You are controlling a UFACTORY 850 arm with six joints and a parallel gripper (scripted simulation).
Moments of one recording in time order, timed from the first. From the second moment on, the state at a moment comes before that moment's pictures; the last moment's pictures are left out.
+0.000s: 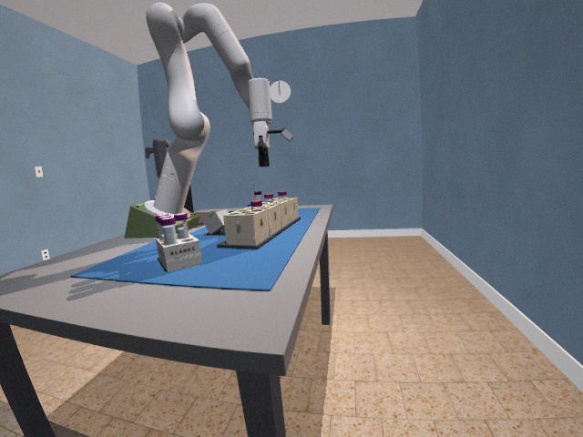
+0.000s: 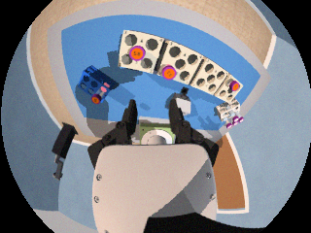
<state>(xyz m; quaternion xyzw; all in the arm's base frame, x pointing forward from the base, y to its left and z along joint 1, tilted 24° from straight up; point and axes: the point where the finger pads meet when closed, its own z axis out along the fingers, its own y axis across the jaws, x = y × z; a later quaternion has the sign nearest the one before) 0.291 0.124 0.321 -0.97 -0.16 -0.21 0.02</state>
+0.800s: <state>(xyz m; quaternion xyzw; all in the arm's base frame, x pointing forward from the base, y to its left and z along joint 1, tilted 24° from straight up) 0.230 0.211 0.304 -0.85 -0.48 -0.20 -0.05</state>
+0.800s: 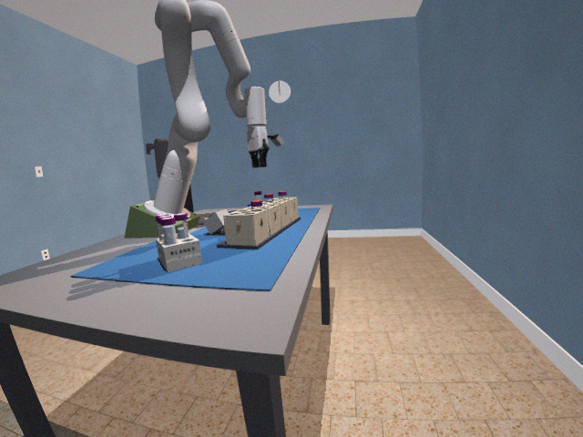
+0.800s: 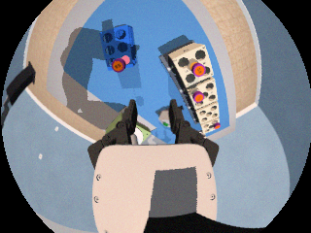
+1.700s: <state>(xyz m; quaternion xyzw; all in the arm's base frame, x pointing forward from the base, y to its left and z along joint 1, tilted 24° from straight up) 0.177 0.286 0.289 -0.84 -0.50 -0.20 -0.06</state>
